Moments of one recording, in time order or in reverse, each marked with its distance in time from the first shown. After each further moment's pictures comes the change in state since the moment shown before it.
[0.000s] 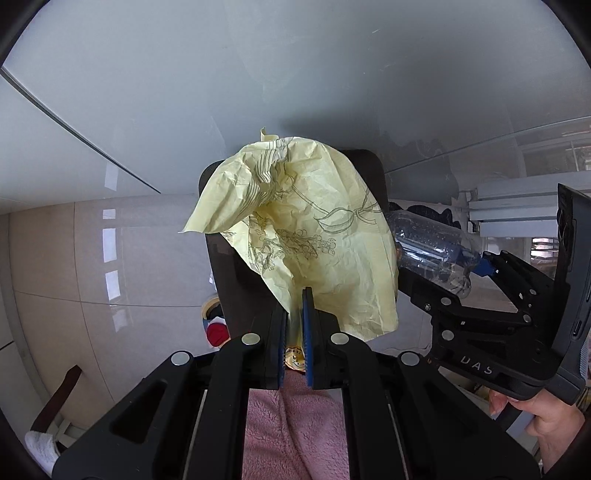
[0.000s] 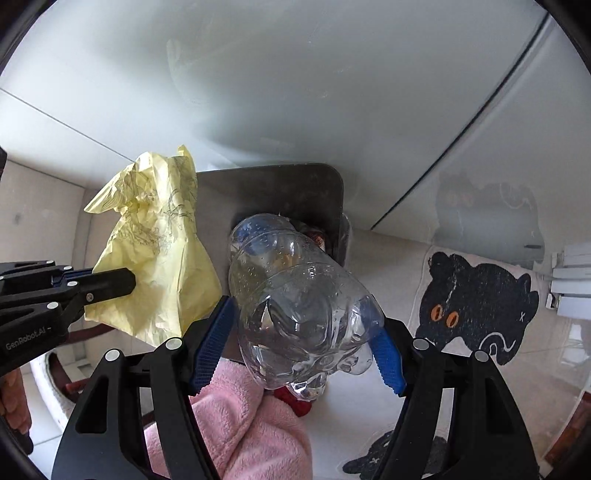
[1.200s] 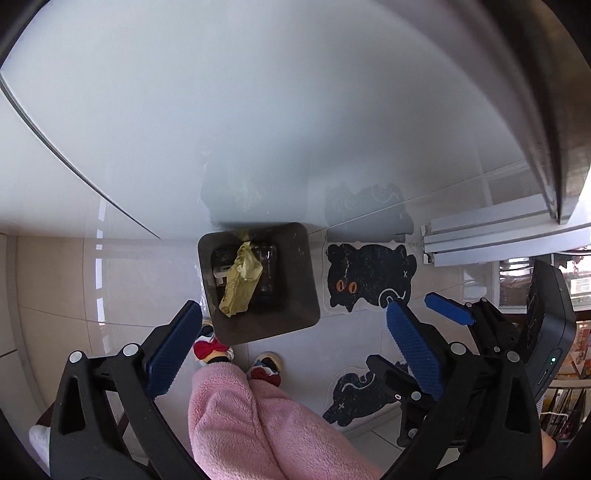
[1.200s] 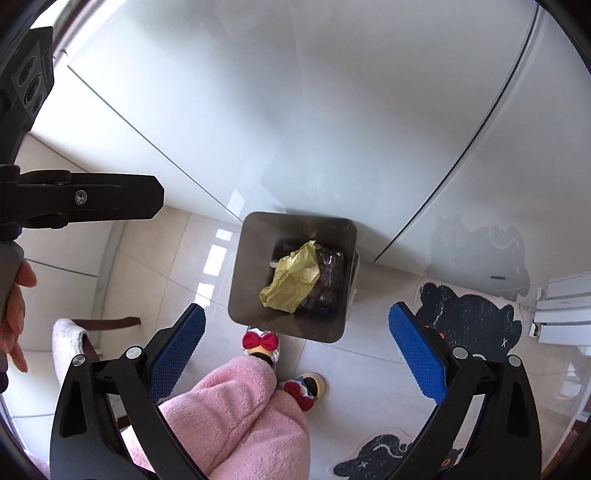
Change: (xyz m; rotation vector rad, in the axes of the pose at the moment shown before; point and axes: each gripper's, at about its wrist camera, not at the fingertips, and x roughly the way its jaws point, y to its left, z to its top) left arm -0.188 -0.064 -0.002 0.016 -0.179 -0.082; right arm -0.188 0.037 -0.019 -0.068 -0.158 0.050
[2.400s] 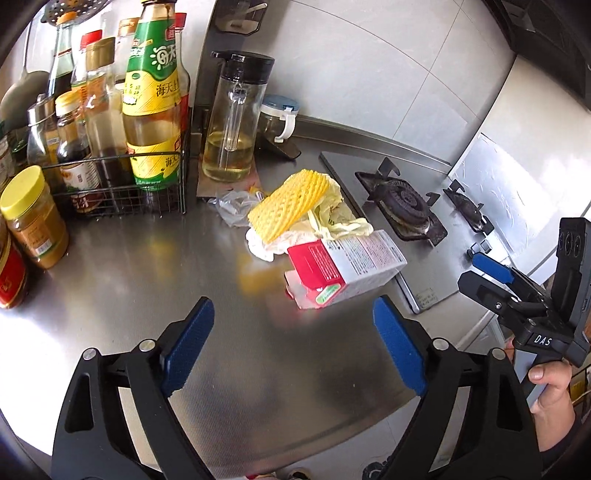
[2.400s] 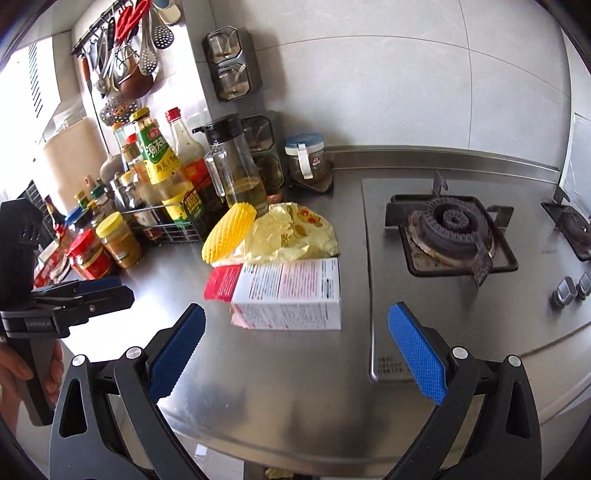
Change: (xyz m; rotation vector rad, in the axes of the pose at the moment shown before) left arm -0.223 -0.081 0.195 0.278 -0.448 -0.048; right arm -0.251 -0.056 0.216 0.113 -0.609 -0.053
